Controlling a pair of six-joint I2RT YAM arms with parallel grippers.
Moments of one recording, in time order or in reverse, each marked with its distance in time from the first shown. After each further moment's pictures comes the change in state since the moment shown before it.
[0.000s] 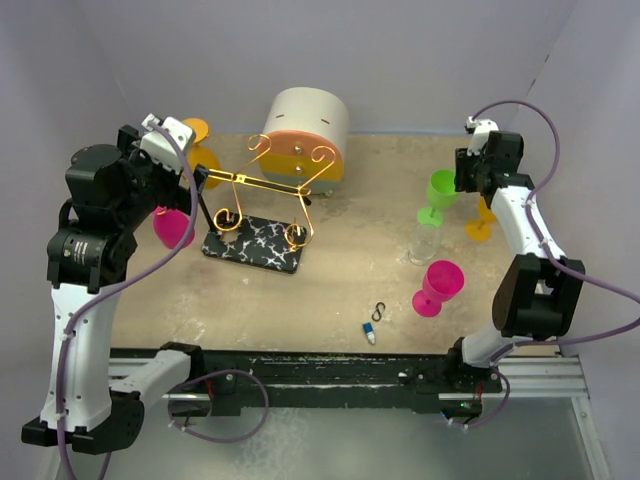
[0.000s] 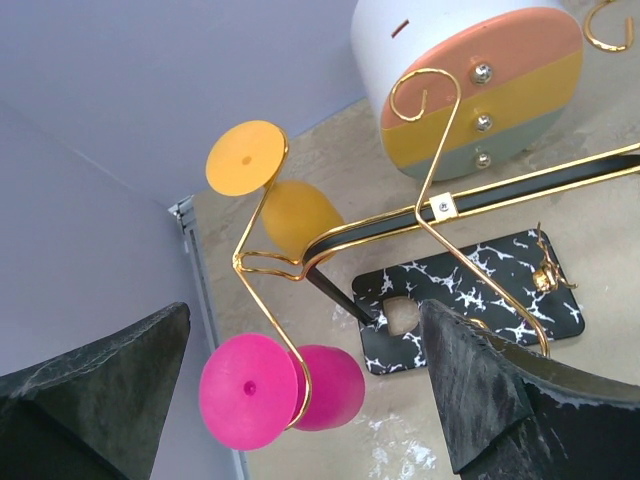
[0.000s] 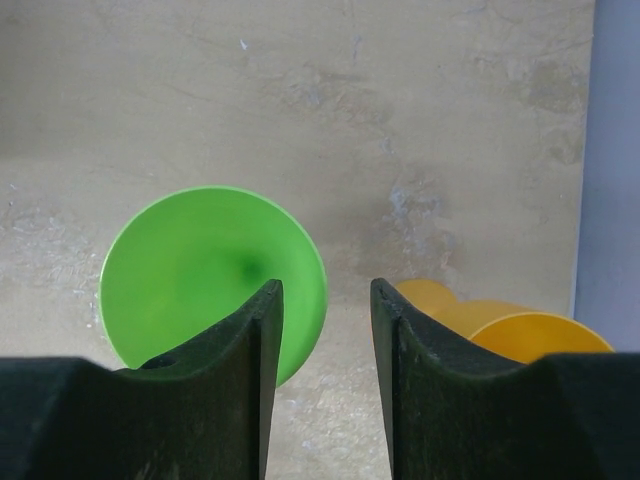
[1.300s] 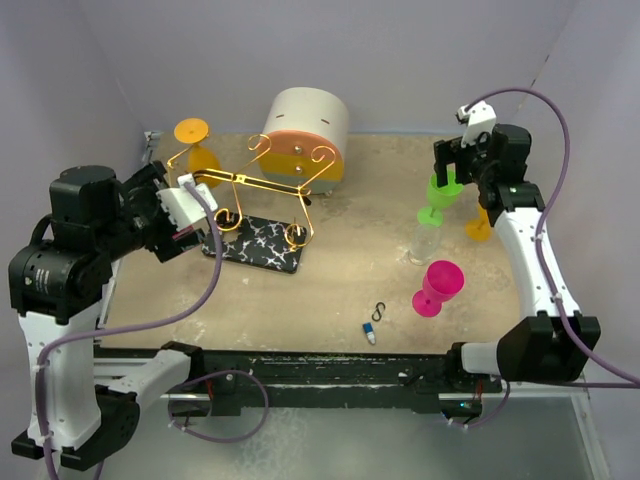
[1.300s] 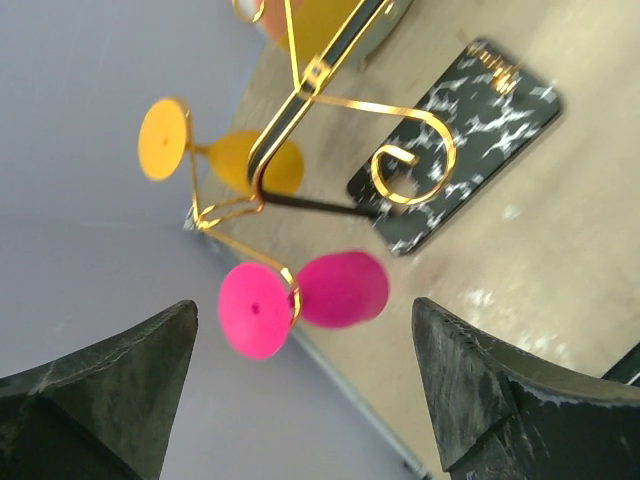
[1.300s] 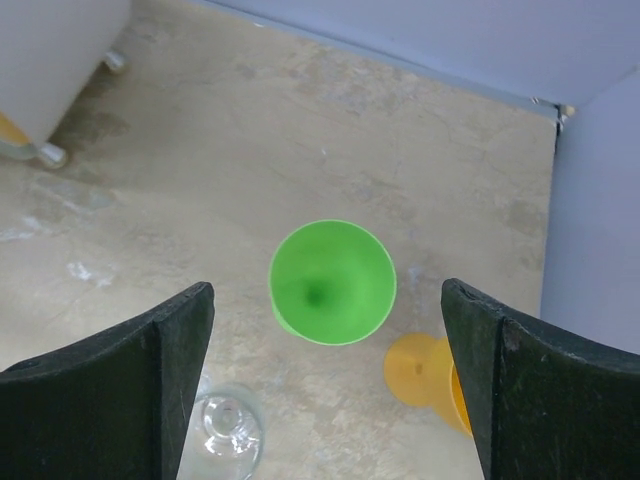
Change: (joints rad) left arm -0.057 0.024 0.225 -0.502 0.065 0.519; right arm 0.111 -0.269 0.005 -0.027 -0.082 -0.080
